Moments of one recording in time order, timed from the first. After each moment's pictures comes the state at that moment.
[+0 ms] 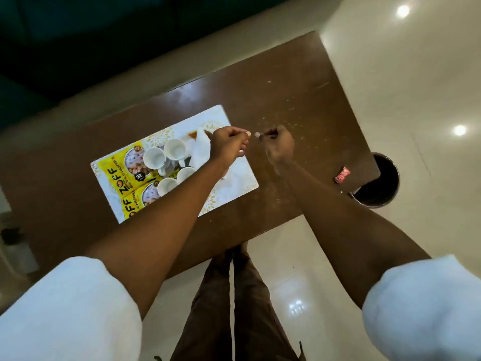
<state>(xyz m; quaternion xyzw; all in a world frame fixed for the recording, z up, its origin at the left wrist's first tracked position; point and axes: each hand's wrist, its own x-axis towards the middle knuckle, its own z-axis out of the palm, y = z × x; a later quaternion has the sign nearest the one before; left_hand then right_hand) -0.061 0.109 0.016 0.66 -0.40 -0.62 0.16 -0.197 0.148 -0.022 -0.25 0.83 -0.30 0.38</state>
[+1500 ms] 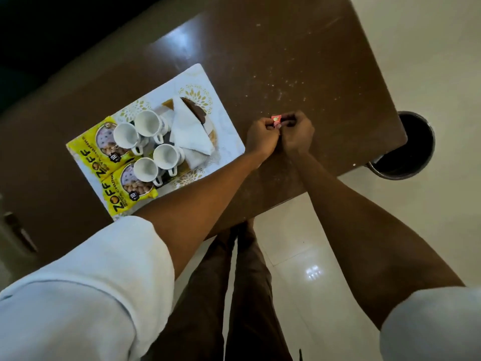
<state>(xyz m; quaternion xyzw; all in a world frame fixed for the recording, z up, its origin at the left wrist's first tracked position) -0.168 0.175 -0.094 0.66 -0.48 -0.58 0.05 -0.258 0.204 -0.097 -0.21 0.87 -0.26 0.36</state>
